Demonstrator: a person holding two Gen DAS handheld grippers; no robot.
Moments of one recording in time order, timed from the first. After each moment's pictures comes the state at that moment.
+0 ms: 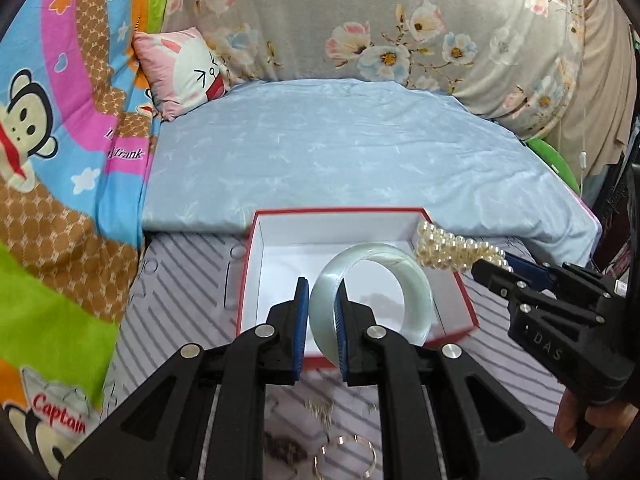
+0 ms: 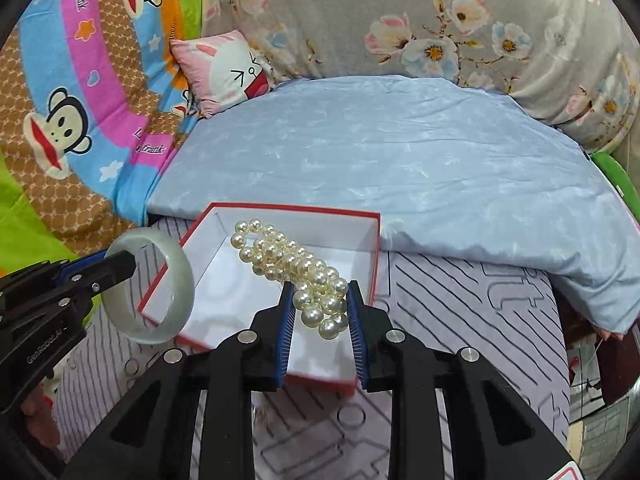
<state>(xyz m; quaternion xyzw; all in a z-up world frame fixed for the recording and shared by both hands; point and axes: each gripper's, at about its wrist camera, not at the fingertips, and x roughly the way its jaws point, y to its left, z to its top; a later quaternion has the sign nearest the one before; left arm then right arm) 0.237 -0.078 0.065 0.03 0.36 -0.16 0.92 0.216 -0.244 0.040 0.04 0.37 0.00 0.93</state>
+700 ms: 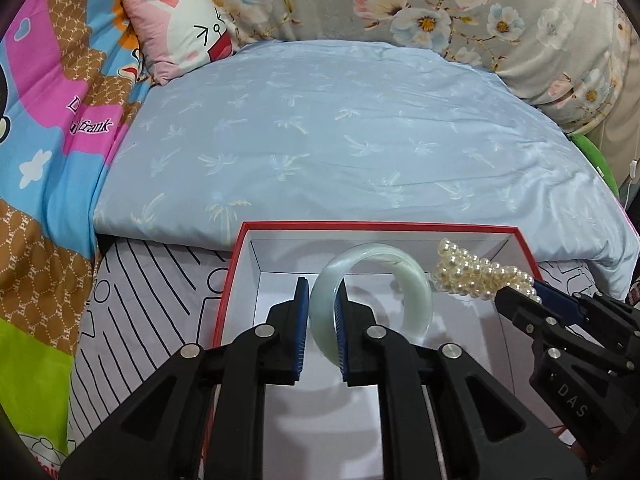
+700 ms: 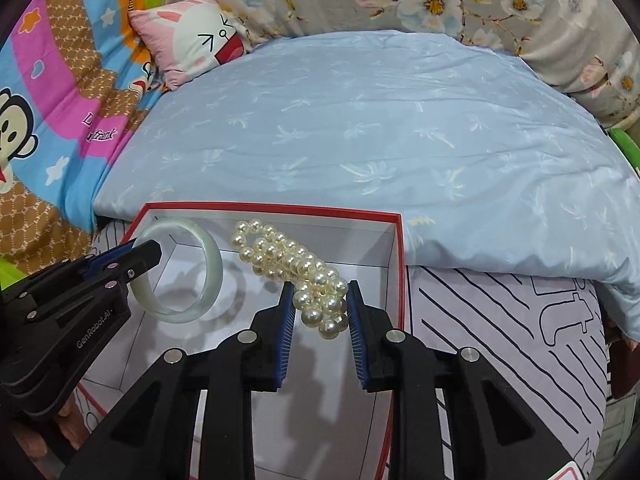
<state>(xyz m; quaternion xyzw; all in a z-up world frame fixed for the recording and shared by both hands) 0.358 -0.096 -0.014 0.03 0.41 -0.12 0.90 0.313 -0.250 -0.020 0.06 0.43 -0.02 0.90</state>
